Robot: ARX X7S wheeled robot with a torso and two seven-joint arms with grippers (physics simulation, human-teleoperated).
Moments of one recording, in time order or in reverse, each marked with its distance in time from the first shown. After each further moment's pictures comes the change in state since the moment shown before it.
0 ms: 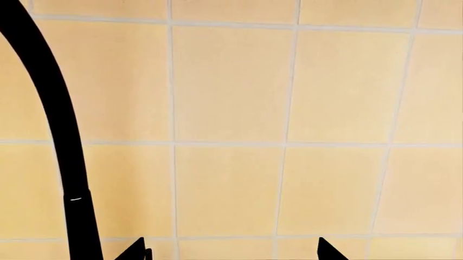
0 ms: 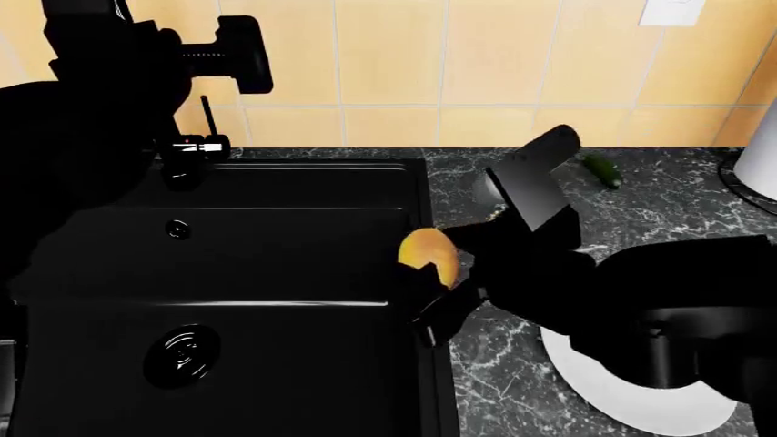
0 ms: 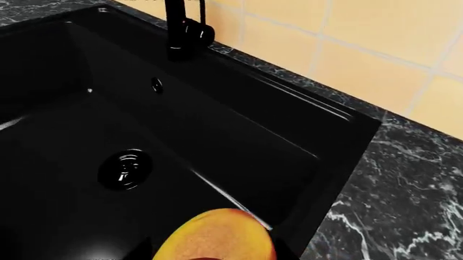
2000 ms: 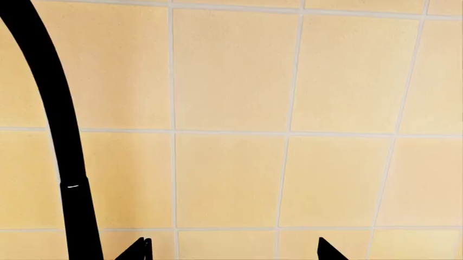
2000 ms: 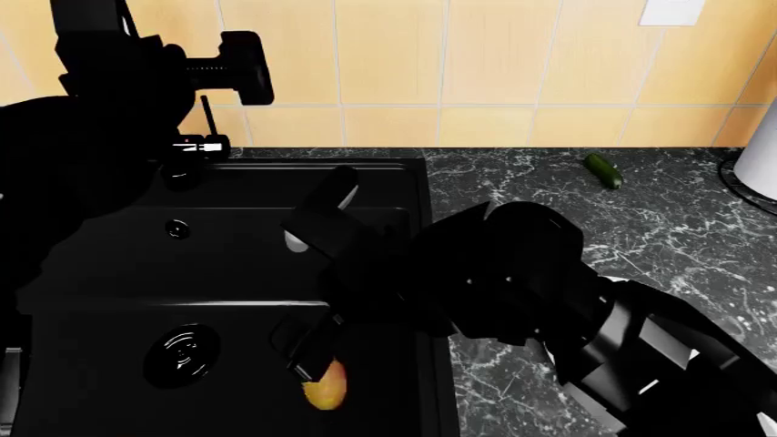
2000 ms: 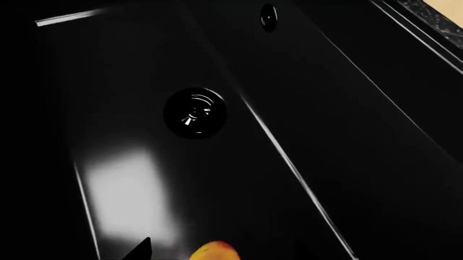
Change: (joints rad) left arm 0.031 -0.008 0.017 -0.020 0.012 0.041 0.023; right arm 0.228 -0.429 -0.517 0.432 -0.428 -0.051 -0.412
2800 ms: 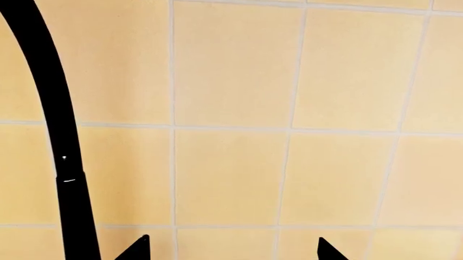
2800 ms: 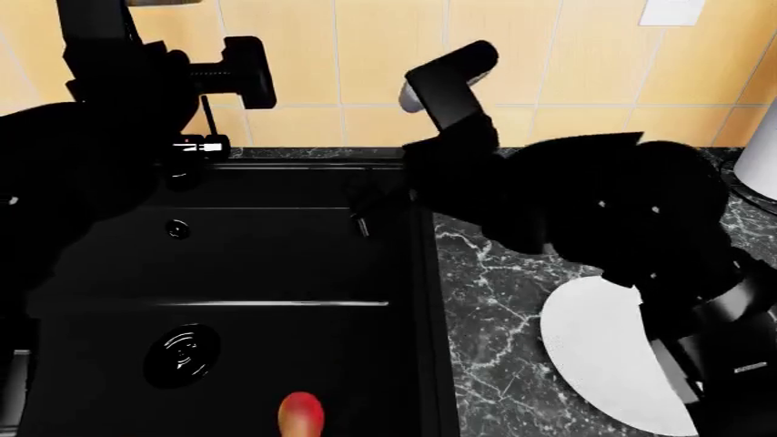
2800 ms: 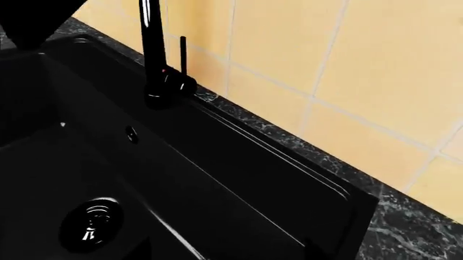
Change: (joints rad) left arm 0.014 0.006 0.008 -0.019 0.013 0.029 0.012; right arm 0.055 0.167 0.252 0.018 0.042 -0.115 0.145
